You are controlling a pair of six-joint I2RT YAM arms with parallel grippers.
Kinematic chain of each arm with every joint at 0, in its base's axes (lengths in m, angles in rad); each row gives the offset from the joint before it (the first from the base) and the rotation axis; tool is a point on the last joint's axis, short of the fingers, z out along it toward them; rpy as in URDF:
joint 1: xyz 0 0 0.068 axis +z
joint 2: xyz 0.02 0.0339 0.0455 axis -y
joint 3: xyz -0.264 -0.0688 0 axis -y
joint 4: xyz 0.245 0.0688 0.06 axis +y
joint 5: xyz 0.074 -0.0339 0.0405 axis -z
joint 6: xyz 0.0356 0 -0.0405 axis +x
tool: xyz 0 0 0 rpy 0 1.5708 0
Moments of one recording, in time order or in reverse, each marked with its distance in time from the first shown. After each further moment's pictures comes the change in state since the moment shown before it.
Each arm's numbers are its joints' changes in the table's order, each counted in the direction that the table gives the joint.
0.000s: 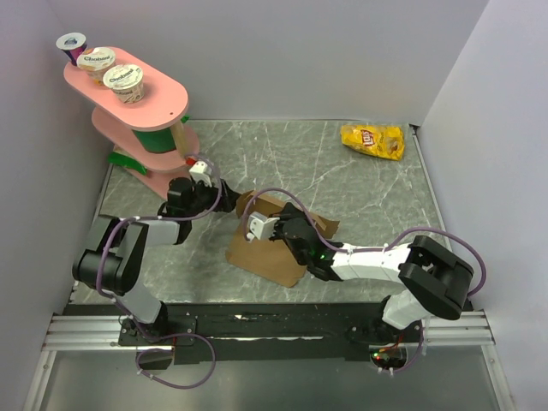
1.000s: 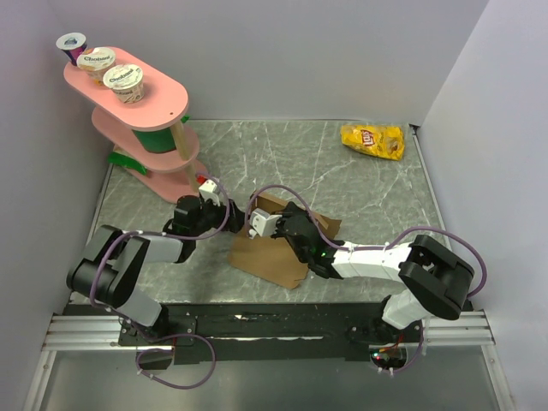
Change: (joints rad) left arm -0.128 0.085 -0.162 -0.039 -0.050 0.011; right arm -0.026 0.000 0.004 0.022 -0.017 0.038
